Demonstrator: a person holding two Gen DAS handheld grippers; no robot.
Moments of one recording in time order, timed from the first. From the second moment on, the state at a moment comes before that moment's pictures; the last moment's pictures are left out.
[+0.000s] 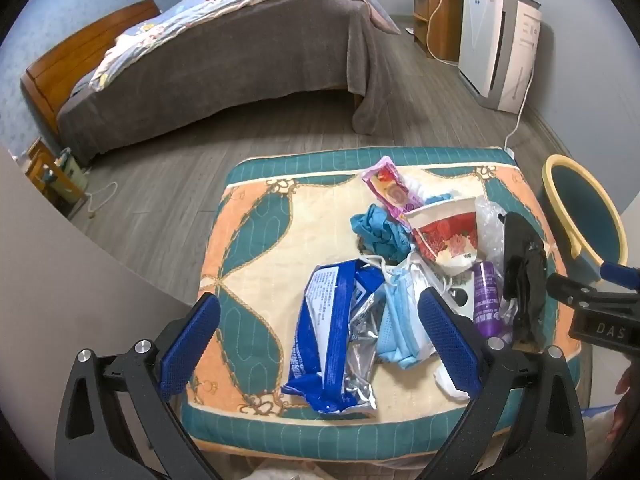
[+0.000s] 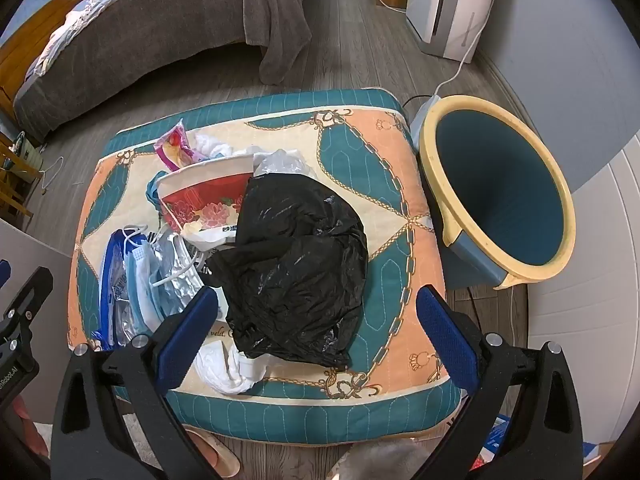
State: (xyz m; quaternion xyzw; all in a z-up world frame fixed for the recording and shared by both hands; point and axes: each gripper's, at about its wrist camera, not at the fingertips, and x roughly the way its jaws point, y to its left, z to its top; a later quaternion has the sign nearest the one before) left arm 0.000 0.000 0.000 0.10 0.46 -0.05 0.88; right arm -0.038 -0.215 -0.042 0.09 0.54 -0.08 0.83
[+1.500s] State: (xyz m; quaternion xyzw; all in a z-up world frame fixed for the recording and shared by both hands) left arm 0.011 -0.057 -0.080 0.12 0.54 -0.18 0.81; right arm -0.005 -0.219 -0.079 0.15 0.58 0.00 0.80
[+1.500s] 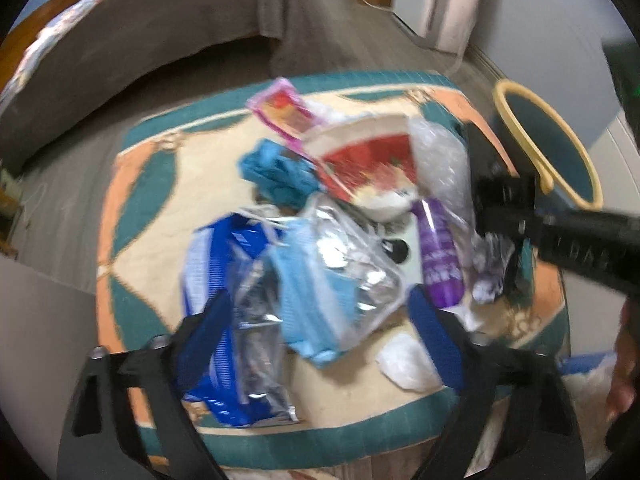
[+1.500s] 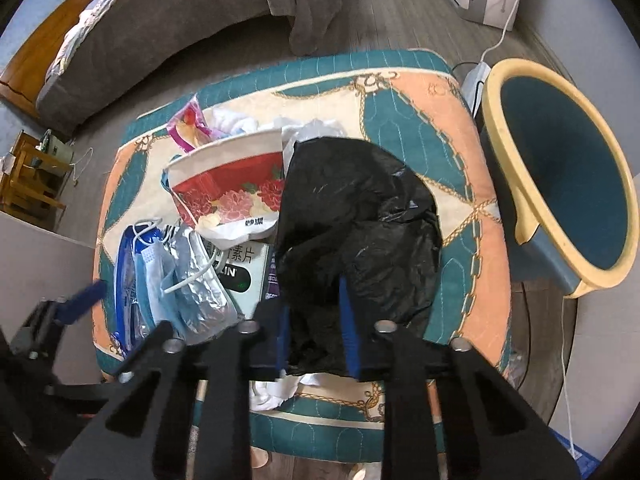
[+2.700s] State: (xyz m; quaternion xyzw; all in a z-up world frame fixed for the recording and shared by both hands) left arm -0.011 -0.120 0.050 0.08 0.38 -0.27 0.88; right arm -0.033 -0.388 0.046 0.26 0.41 -0.04 0.87
